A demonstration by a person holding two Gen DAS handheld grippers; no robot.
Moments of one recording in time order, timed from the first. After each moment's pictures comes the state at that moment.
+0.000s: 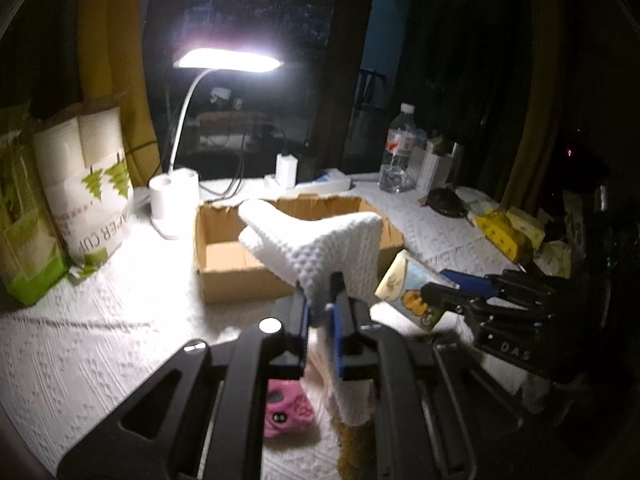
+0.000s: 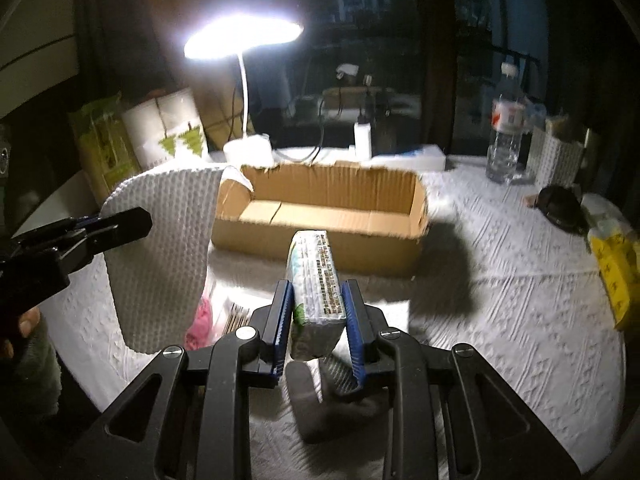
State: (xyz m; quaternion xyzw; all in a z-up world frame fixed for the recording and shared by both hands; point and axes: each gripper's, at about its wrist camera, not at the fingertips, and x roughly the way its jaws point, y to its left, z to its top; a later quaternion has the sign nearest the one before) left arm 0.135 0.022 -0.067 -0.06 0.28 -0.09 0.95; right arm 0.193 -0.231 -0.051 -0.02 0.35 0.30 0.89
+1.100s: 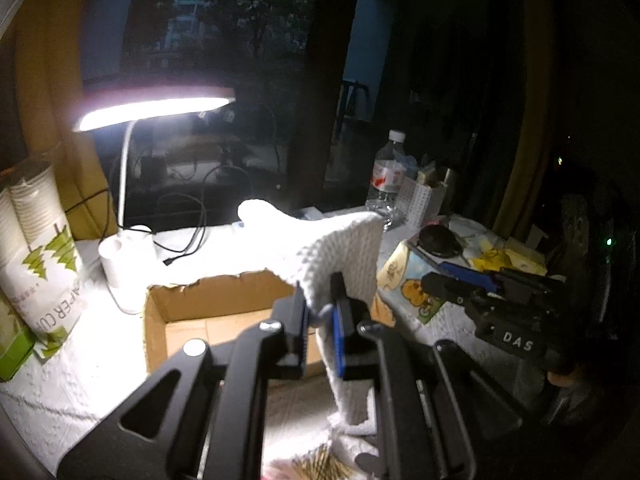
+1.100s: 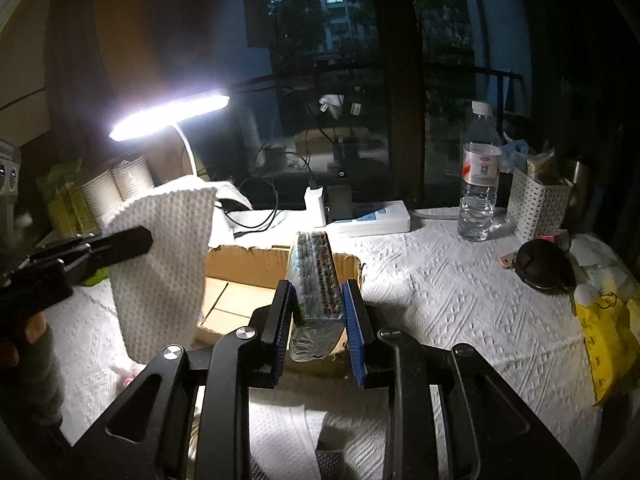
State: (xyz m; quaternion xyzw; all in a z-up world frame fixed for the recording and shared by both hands) left arm 0.236 -0.010 -0.036 -0.06 0.27 -0.12 0.95; right arm 0.286 -0.268 -0.028 0.01 0.30 0.29 0.91
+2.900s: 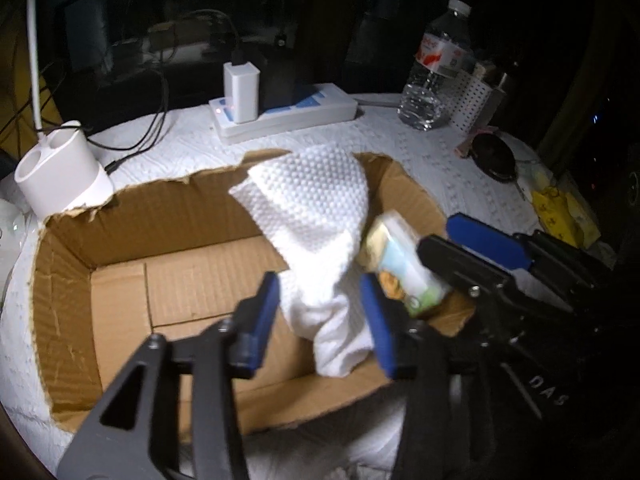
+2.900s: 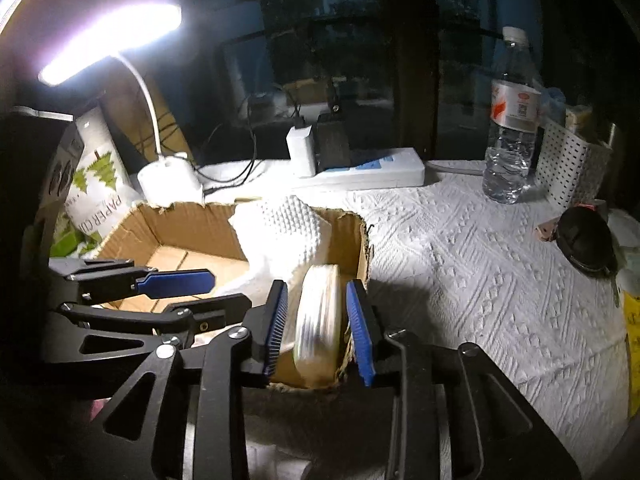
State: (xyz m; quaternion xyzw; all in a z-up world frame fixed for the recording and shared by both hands) left arm 0.338 -0.038 -0.135 -0.07 0.45 -0.10 0.88; right arm 0.346 -0.232 -0.093 -0.01 0.37 0.28 0.89
